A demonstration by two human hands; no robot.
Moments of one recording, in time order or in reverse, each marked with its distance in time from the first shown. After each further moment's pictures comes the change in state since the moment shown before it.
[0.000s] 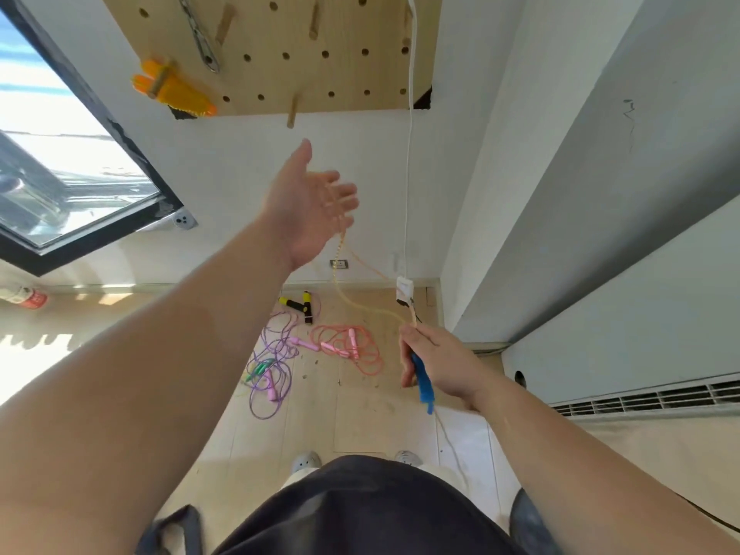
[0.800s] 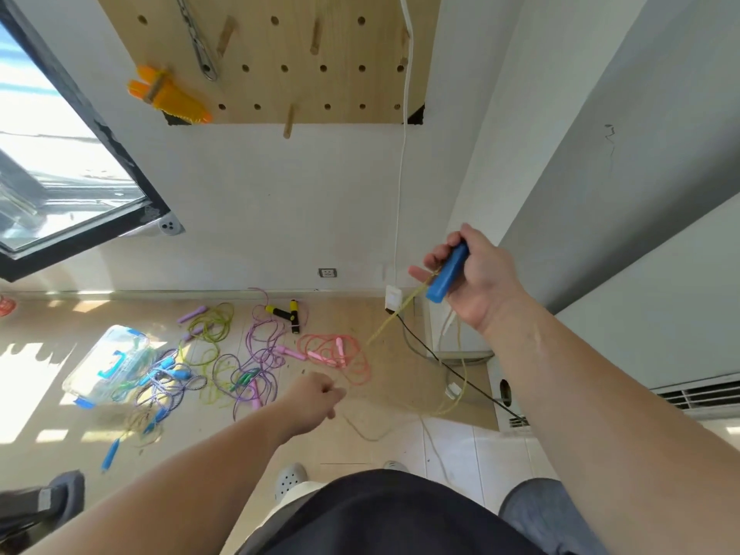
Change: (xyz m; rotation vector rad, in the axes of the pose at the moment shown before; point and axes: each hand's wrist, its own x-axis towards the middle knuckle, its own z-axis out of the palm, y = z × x) left_hand -0.060 -0.201 -0.089 1.045 -0.135 -0.266; right_hand 0.024 -0.094 -0.049 0.914 0.411 -0.041
